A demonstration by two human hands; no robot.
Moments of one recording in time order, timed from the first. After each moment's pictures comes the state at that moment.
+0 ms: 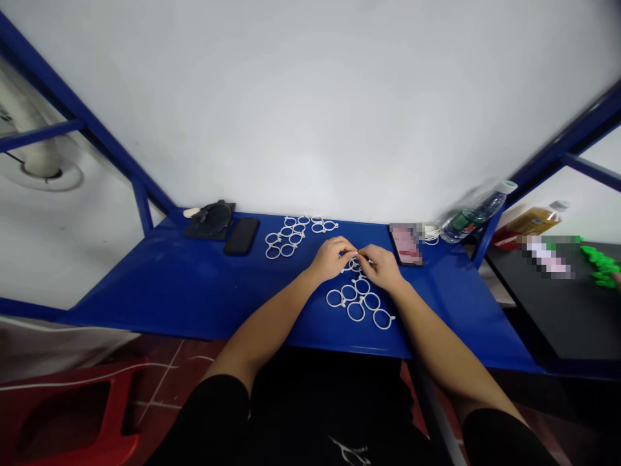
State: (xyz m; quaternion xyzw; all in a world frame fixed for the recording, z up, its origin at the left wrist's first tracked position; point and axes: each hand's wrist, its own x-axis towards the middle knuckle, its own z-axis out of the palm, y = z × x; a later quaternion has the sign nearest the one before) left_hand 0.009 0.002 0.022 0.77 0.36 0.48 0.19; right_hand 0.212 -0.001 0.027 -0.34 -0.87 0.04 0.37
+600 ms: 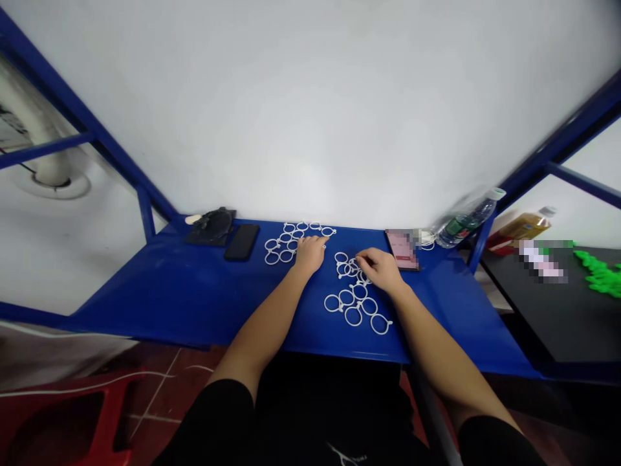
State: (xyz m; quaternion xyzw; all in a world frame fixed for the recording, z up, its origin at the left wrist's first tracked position) left_hand -0.033 0.039 -0.007 0.76 0.61 0.22 0.03; right_hand 0.220 0.005 0.028 -0.41 -0.84 0.07 0.35
